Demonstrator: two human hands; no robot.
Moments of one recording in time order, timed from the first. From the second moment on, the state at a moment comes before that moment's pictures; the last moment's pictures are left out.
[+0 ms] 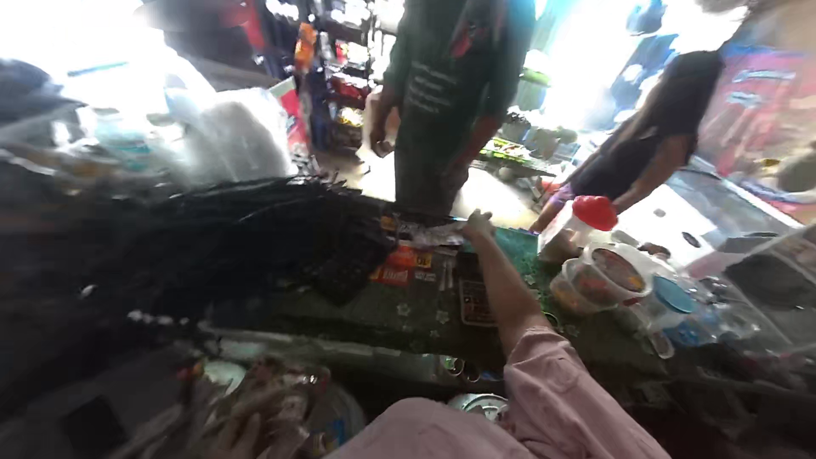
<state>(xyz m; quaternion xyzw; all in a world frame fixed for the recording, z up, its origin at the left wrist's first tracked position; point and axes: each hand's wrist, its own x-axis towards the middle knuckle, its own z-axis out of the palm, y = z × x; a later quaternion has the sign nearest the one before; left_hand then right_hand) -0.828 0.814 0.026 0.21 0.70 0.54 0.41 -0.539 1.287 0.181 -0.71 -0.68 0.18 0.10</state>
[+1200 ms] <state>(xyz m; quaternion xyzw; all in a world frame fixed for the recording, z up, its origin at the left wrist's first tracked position) -0.732 0.938 0.046 0.54 0.58 0.54 0.28 -0.408 0.919 -0.005 -0.33 -0.89 0.16 0.29</state>
